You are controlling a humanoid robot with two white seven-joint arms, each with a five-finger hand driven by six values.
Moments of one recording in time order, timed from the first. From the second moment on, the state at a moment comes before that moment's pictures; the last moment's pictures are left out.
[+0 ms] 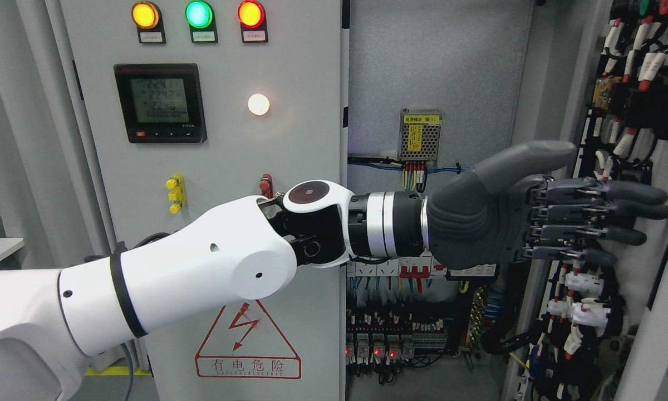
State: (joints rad) left arm -1.77 0.19 -1.49 -1.28 1.71 -0.15 -0.72; right arm 0.04 0.00 0.20 0.00 -0.16 -0.08 0.06
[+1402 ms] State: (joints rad) left arm -1.87 0.02 -1.64 -1.21 1.80 -0.24 -0.70; right arm 0.00 0.00 0.20 -0.06 -0.16 -0.09 0.07
